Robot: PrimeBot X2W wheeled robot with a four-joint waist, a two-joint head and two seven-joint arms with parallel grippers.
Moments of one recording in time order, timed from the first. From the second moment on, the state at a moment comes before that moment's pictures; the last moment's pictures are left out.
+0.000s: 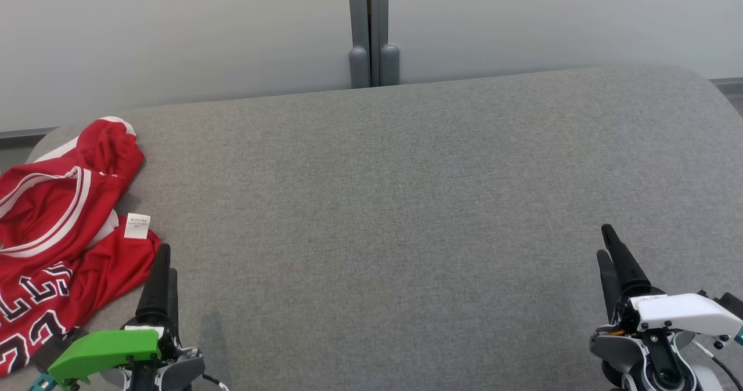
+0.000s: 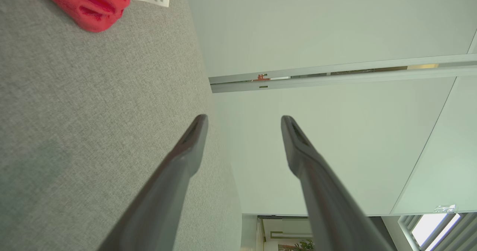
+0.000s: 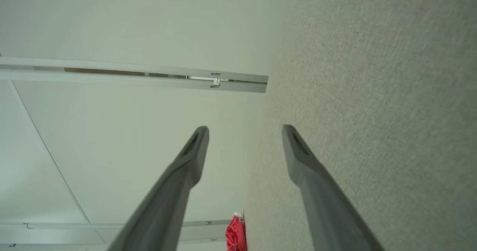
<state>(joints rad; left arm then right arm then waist) -0.07 0.04 0.07 0.26 -1.55 -0.13 0.06 -0.07 -0.04 -0.10 0.26 1.48 0.13 0.06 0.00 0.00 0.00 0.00</state>
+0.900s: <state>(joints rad) -0.03 0.04 0.06 0.22 -1.03 -0.12 -0.05 -0.03 -0.06 -0.04 0.17 0.88 0.13 -0.05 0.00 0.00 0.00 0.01</state>
